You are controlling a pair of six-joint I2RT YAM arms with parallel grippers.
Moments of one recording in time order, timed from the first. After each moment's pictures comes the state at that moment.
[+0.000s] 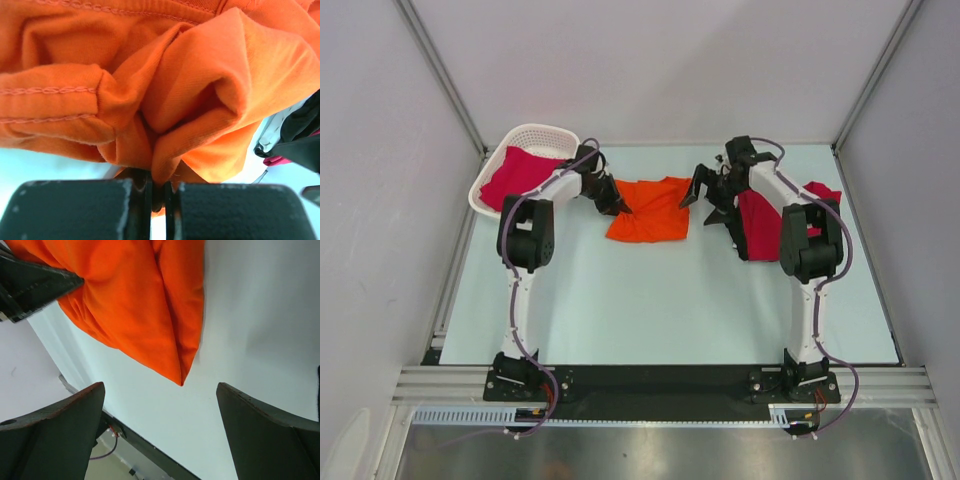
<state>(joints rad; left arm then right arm) -0.23 2.37 1.87 -0.60 0.50 -0.65 0.22 2.17 1.81 -0.78 -0.55 0.54</state>
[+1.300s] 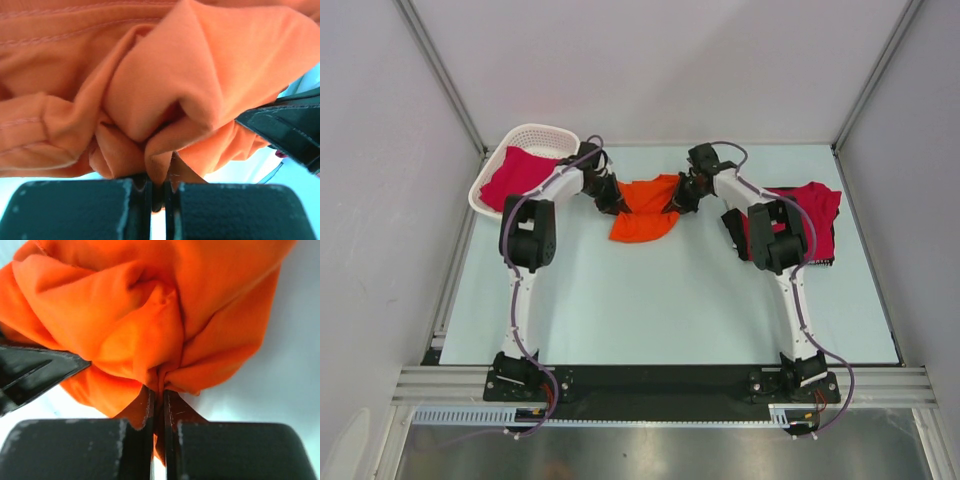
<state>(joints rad) -0.24 2.38 1.93 -0.68 0.51 -0.57 0.34 2.42 1.98 -0.57 -0.46 0.71</state>
